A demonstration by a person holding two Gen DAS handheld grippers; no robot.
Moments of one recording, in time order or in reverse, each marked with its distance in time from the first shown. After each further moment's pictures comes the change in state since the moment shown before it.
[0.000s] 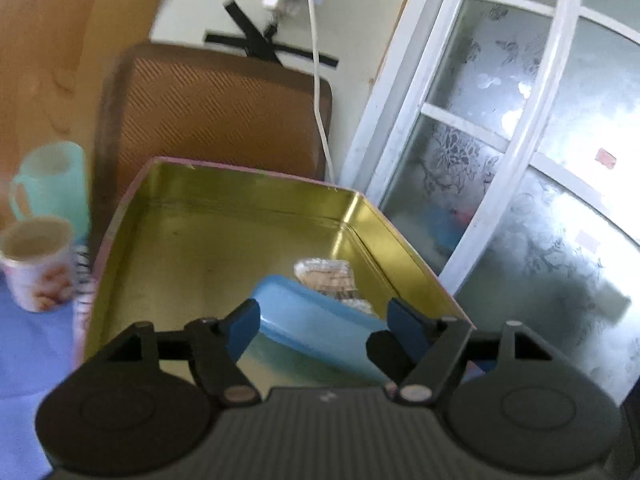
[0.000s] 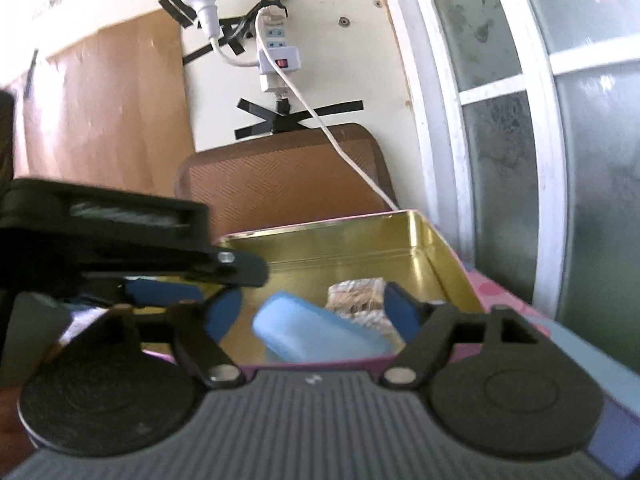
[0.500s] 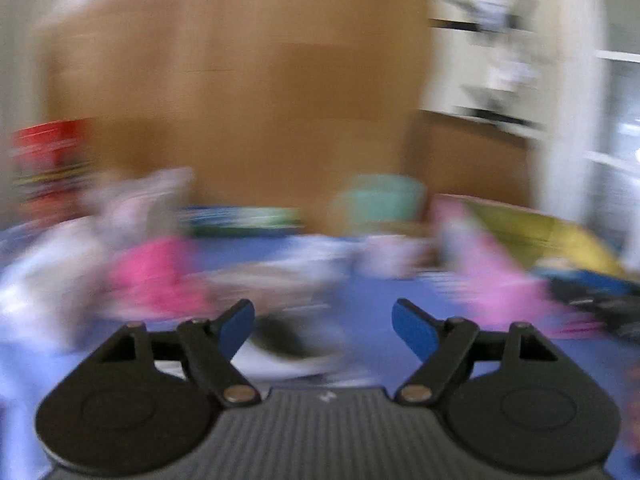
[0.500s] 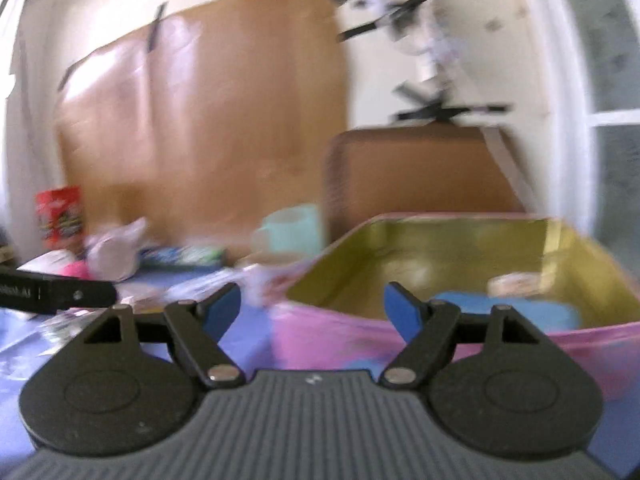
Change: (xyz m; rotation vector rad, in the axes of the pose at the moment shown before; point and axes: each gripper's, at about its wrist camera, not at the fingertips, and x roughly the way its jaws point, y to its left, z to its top) left arm -0.201 0.154 -0.097 -0.077 -0.191 0.615; right arm -0.003 0.120 -0.014 -0.148 0.113 0.334
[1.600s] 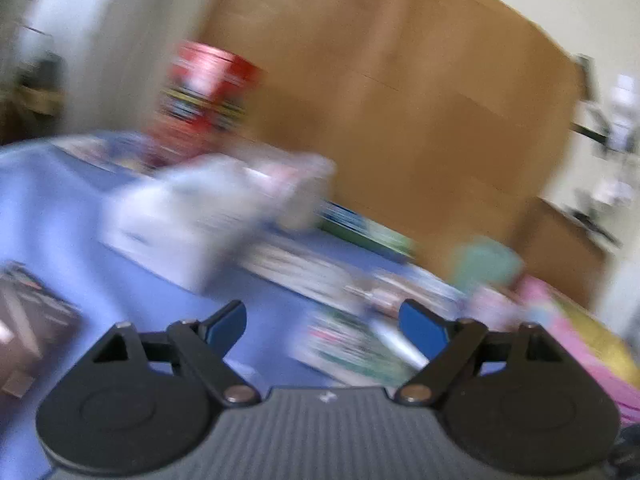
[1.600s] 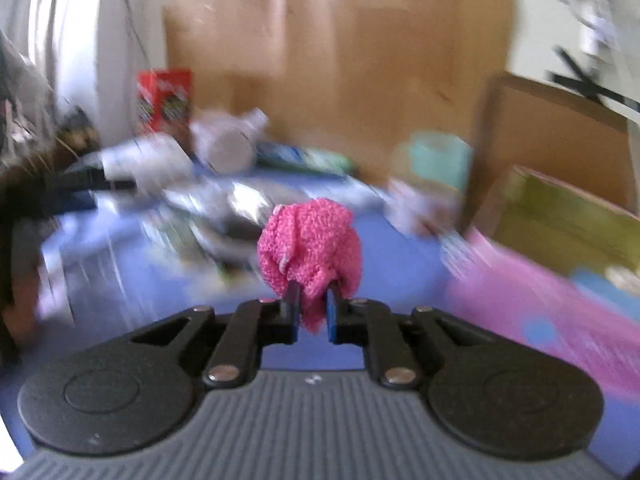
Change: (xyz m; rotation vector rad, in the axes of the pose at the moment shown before) left arm -0.014 0.084 -0.024 -0.367 -0.053 -0.045; right arm -0.025 0.034 -0.024 -0.202 0.272 0.120
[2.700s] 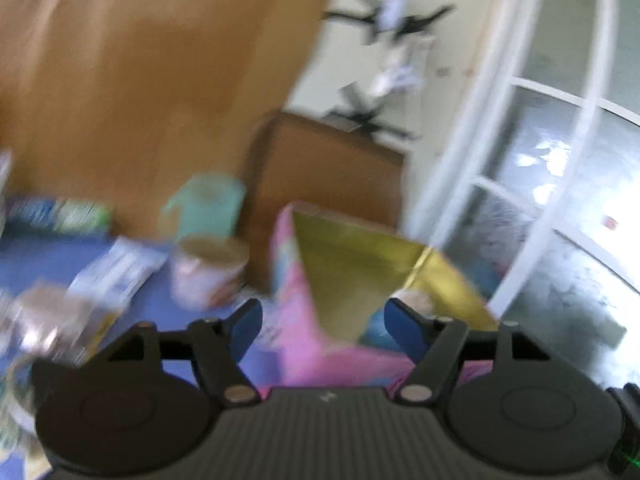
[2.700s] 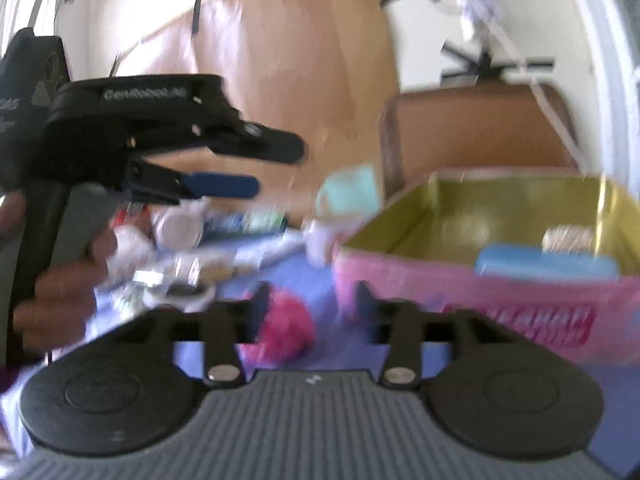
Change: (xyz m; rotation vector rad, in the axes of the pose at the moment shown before) left arm 0.073 -0.195 0.008 0.254 0.267 -0.433; right arm -0.011 -0.081 -0.014 0.201 -0.188 0.085
